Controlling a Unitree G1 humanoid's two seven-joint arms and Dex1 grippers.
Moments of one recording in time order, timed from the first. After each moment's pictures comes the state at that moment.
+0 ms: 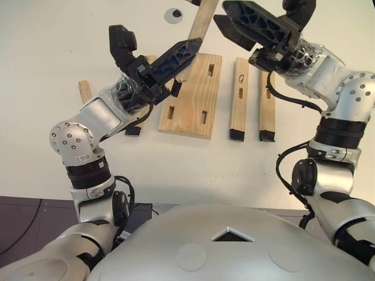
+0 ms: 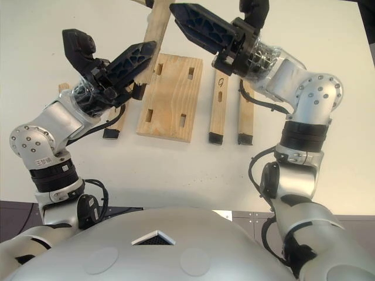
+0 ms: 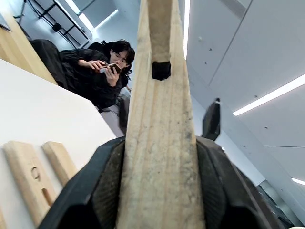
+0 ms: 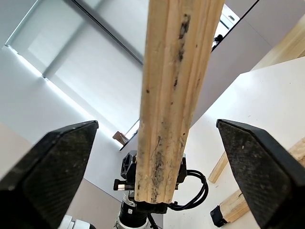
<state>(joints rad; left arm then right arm) -0.20 0.23 0.24 -0.30 -1.51 1.04 -0.28 -0.54 -0.28 -0.21 0.05 1.34 1.15 0.53</state>
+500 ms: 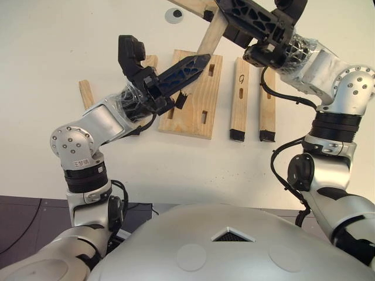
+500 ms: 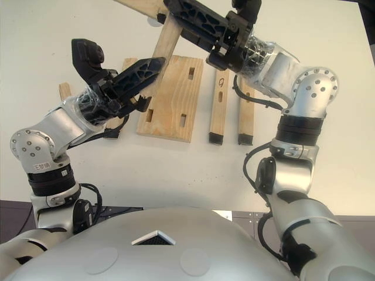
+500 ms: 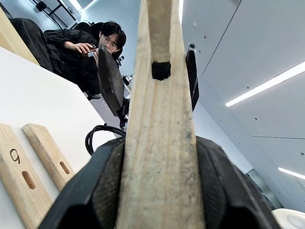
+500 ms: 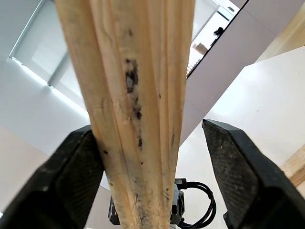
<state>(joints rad) -0.16 0.29 0.16 -0.33 -1.59 1.03 -0.27 -0.57 -0.24 -0.24 0.12 1.41 1.20 0.44</state>
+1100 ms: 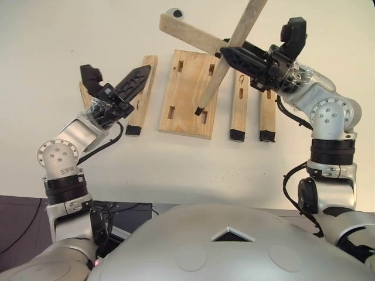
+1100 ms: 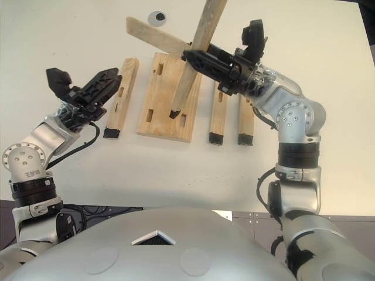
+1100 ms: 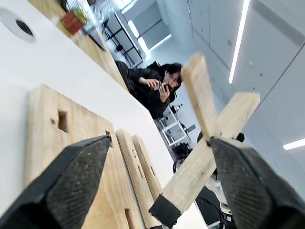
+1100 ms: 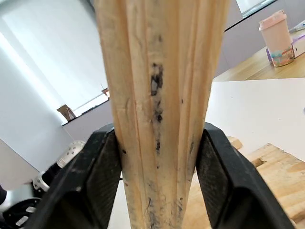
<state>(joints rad) -0.01 0.41 0.32 -0.07 -1.33 0.89 -0.52 -0.35 -0.37 -0.04 0.00 0.83 0.66 0.94</state>
